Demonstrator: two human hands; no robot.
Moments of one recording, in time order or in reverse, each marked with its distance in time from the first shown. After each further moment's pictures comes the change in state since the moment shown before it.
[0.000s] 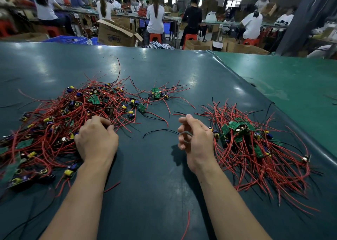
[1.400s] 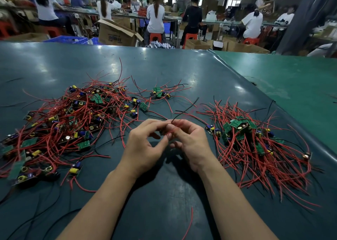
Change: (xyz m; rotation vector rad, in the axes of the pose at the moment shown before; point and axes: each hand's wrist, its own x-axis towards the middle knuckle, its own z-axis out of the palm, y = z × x) left_hand -0.053 0.038 0.011 -0.737 -0.285 0.713; right_hand -0.003 0.010 0.004 -0.128 -0.244 0.012
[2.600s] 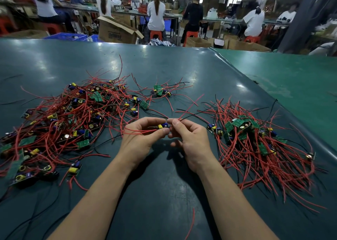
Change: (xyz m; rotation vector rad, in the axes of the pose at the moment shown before) left_hand 0.010 0.000 -0.003 -0.515 0.043 -0.511; right_hand 0.001 0.002 0.006 -0.053 0.115 -0.012
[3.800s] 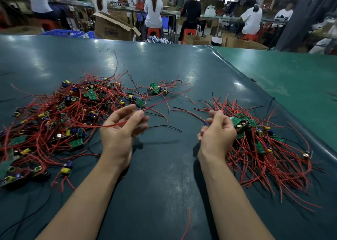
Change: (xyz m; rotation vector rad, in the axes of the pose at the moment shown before) left_hand 0.001 0.005 -0.009 -0.427 0.292 -0.040; right_hand 0.021 -0.003 -0.031 0.125 0.630 -0.274
